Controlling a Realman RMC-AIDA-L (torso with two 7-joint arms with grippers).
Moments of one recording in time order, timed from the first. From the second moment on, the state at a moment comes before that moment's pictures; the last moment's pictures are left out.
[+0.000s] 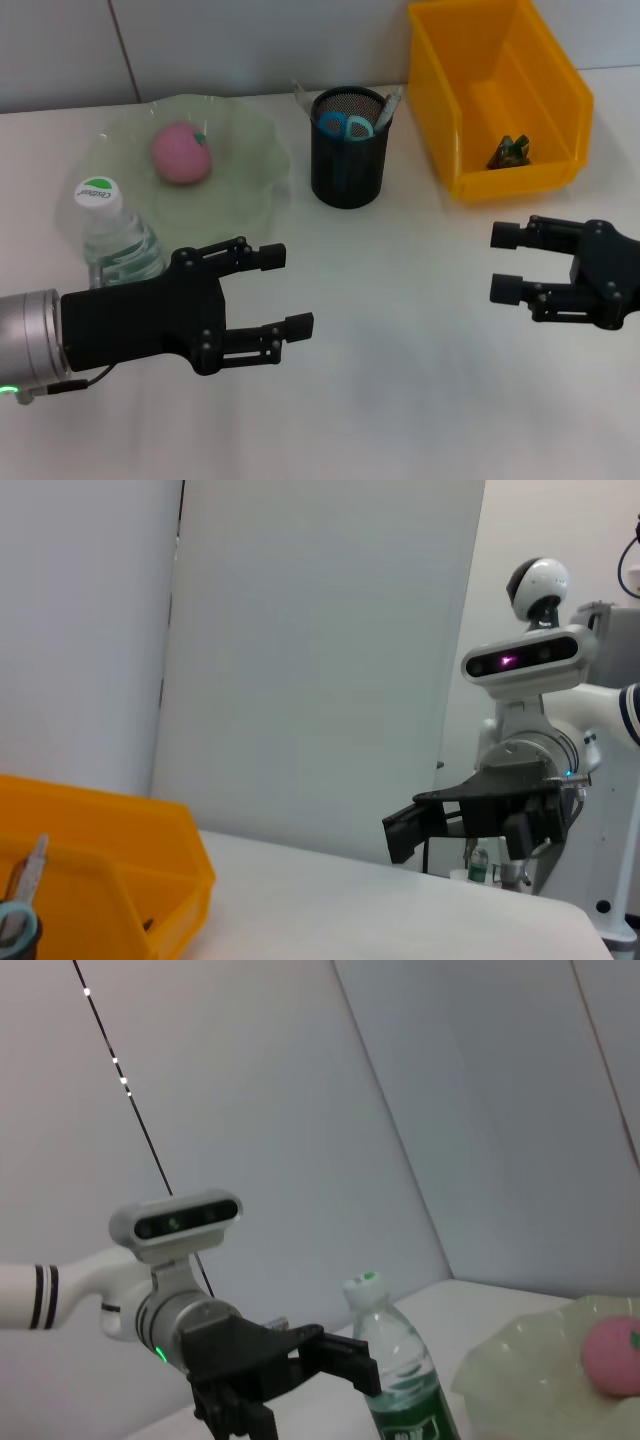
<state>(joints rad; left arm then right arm) -0.35 -2.04 1.31 0.75 1.43 1.55 -1.24 0.35 1.97 -0.75 -0.64 -1.74 -1.84 1.38</state>
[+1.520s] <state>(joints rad) -0.42 -1.97 1.27 0.62 1.48 1.61 -1.22 0.42 1.99 -0.75 -0.53 -1.83 -1.77 1.23</state>
